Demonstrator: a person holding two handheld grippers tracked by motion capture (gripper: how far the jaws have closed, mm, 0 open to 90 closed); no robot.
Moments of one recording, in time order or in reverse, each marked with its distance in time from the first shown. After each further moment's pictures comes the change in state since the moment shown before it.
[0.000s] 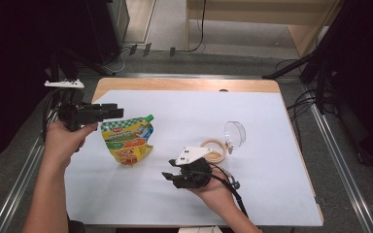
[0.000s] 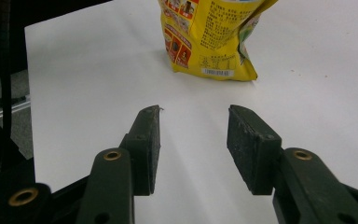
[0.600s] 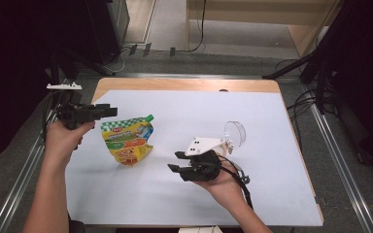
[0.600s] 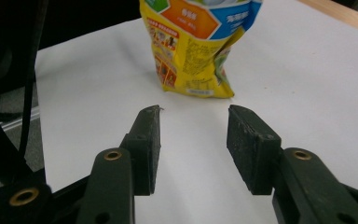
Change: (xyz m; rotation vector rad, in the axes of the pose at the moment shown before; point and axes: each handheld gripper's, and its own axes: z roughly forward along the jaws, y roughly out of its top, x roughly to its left) left arm 0.041 -0.019 0.008 0.006 0.104 -0.043; right arm -0.012 0.016 -0.031 -0.041 -0.006 0.026
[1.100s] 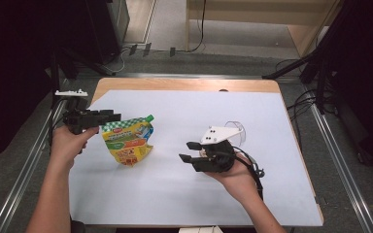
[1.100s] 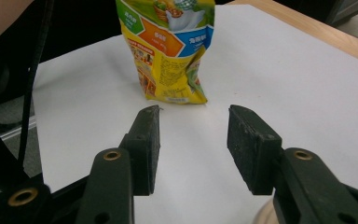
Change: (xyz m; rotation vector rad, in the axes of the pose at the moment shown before) left arm 0.008 -0.015 0.015 0.026 -0.009 -0.019; right arm -0.020 0.012 -0.035 -0.025 -0.031 0.025
